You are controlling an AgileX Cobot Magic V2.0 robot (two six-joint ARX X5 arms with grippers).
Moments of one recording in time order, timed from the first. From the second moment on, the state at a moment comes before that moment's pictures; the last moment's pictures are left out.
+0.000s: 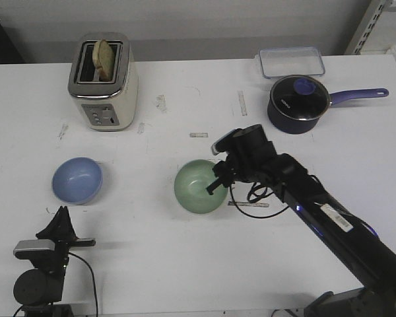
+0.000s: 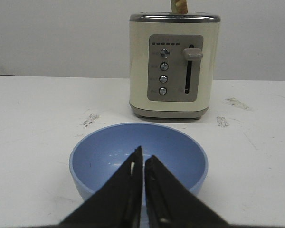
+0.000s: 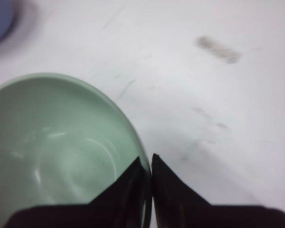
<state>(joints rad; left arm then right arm) -0.02 0.01 0.03 0.14 -0.05 -0.01 0.50 1.54 1.32 -0.69 -0.25 -0.04</state>
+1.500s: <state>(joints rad) -0.02 0.01 0.03 0.14 -0.05 -0.01 0.20 1.03 1.15 -0.62 -0.03 -0.08</state>
